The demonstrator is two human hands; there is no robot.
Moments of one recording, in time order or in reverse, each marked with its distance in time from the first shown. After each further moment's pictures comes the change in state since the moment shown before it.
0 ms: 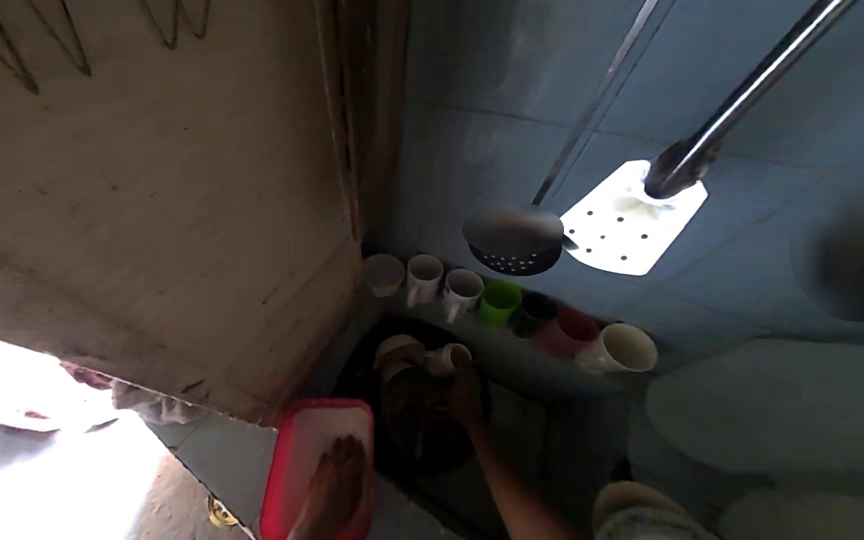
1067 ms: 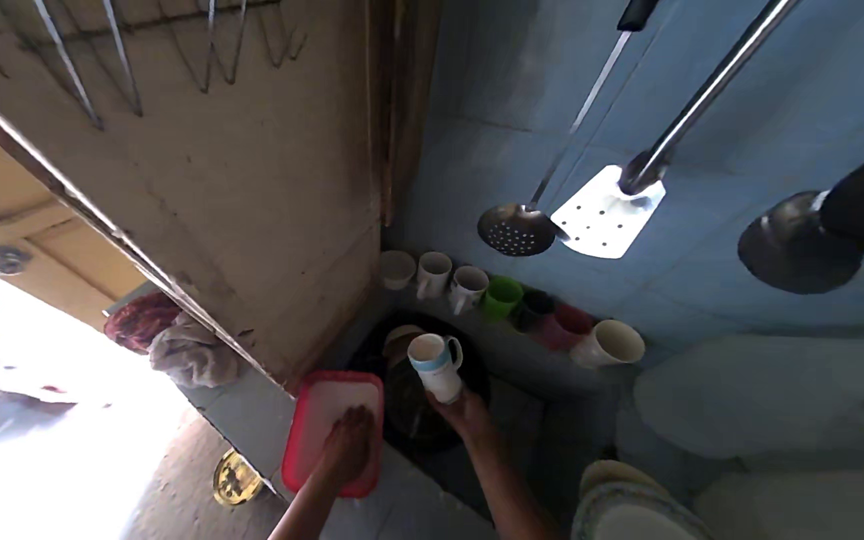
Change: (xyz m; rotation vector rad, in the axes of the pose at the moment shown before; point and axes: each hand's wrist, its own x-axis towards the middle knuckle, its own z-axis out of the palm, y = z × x) left_hand 0.000 -0.008 0.005 -0.051 0.043 0.057; right_hand -0.090 -0.022 -0.023 1.755 -0.190 0.505
